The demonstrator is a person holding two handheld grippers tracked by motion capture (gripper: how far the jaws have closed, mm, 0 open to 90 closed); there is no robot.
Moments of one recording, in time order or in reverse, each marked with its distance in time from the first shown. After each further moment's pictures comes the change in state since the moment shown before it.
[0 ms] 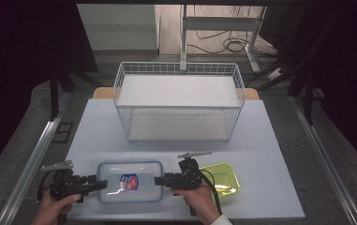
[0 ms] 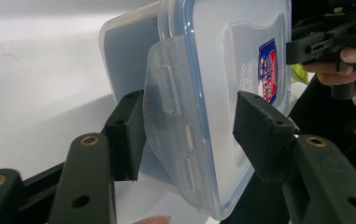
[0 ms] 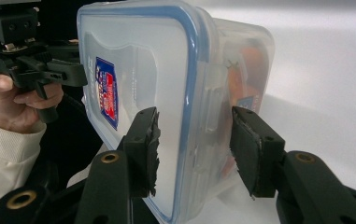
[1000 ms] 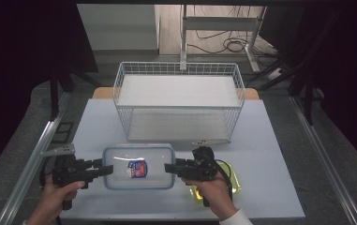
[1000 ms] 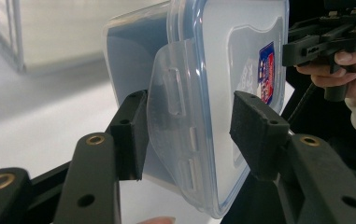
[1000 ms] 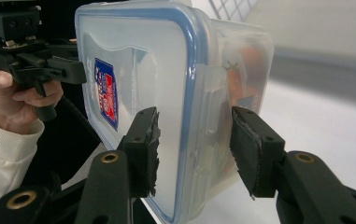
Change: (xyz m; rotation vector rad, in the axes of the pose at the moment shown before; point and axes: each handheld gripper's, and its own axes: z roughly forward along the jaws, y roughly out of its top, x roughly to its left) left arm -0.044 0.059 -0.005 -0.079 -0.027 0.128; right arm 0.025 0.032 -0.063 -0.111 -0.046 -0.123
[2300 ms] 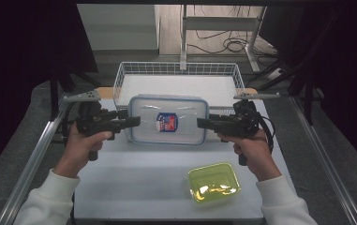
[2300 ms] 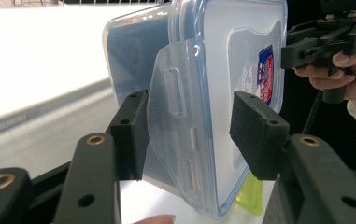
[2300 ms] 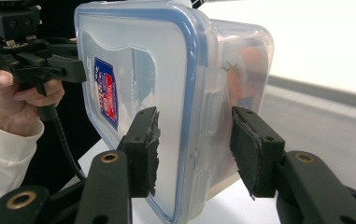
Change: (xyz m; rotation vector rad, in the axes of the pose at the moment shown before) left arm -0.047 0.141 0.039 -0.081 -0.010 0.164; right arm -0.021 0.101 -0.100 -0.133 -0.043 -0.113
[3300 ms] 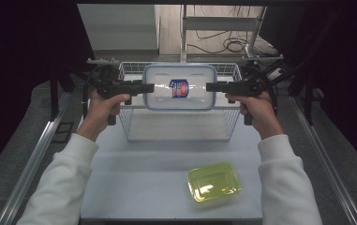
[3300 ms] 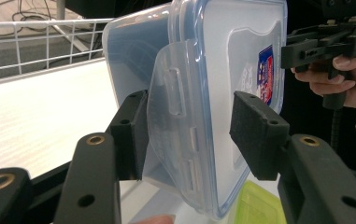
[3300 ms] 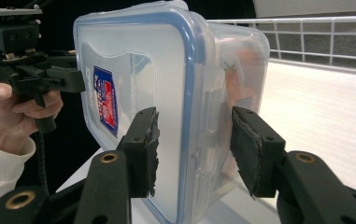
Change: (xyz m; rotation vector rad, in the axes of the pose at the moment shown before) left arm 0.052 0.063 0.054 -0.014 0.002 -0.051; right arm -0.068 0.076 0.013 -0.009 -0.015 0.023
